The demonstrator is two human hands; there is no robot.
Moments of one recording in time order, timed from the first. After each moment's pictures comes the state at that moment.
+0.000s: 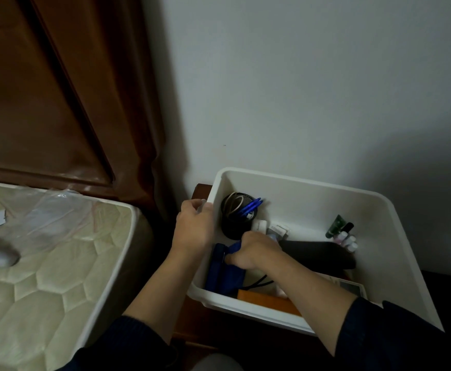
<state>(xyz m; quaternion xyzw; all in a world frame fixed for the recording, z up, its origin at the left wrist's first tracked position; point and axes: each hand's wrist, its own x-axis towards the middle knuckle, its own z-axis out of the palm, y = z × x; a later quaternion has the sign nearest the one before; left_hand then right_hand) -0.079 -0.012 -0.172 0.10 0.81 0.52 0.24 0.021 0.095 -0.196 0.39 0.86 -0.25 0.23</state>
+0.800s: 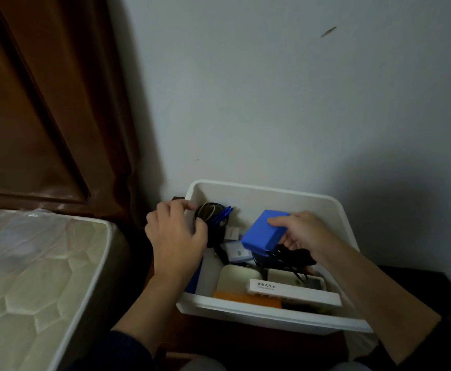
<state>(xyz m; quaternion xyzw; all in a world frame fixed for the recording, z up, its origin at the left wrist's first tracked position) -0.033 -0.025 -0.137 0.32 0.87 0.38 -0.07 0.137 0.178 -0.124 0.51 0.67 -0.54 -0.08</state>
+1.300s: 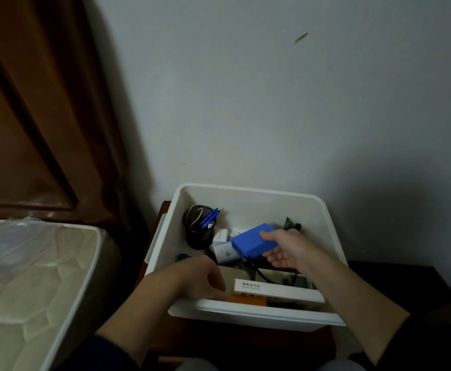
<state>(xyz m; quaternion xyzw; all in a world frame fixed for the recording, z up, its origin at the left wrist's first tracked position) -0.015 -0.015 -0.138 0.53 0.73 0.06 0.43 0.160 0.178 -0.159 0.54 0.58 -0.61 -0.05</state>
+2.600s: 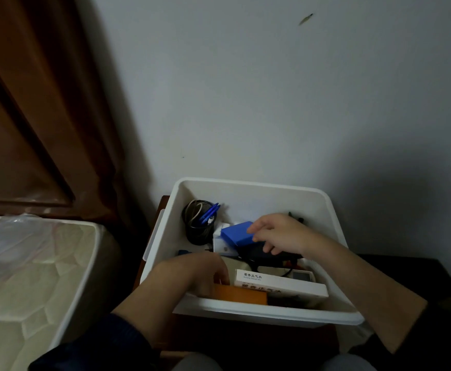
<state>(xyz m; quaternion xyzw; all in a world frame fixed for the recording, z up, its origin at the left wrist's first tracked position) -0.013 0.007 -0.135 0.60 0.69 -0.06 0.40 0.144 0.182 -0.133 0.40 0.78 -0.48 0.06</state>
